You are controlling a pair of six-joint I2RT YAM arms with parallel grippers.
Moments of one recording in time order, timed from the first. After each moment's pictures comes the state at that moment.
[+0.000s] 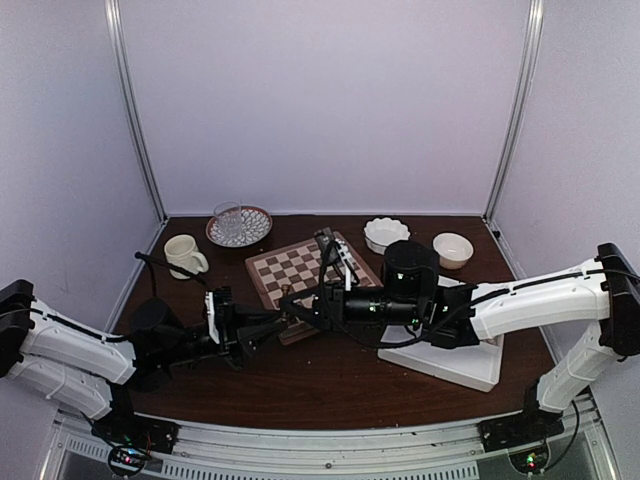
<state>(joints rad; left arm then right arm) -1.02 1.24 0.25 1.18 0.30 0.06 1.14 1.53 0.94 0.51 -0.29 0.69</state>
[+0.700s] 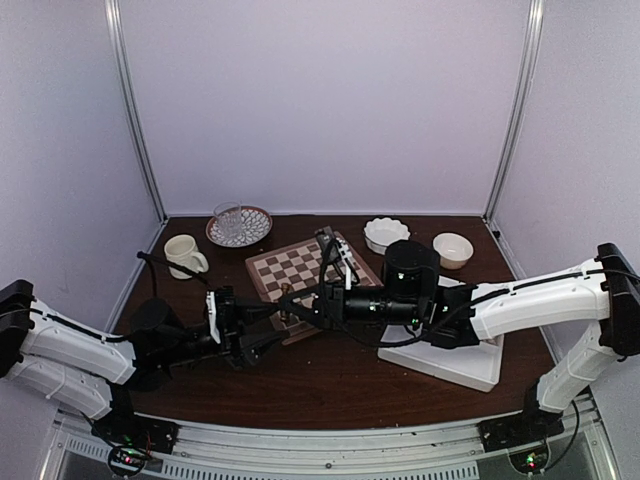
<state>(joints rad) -1.02 1.24 0.25 1.17 0.29 0.06 1.14 1.53 0.94 0.52 -0.29 0.71</state>
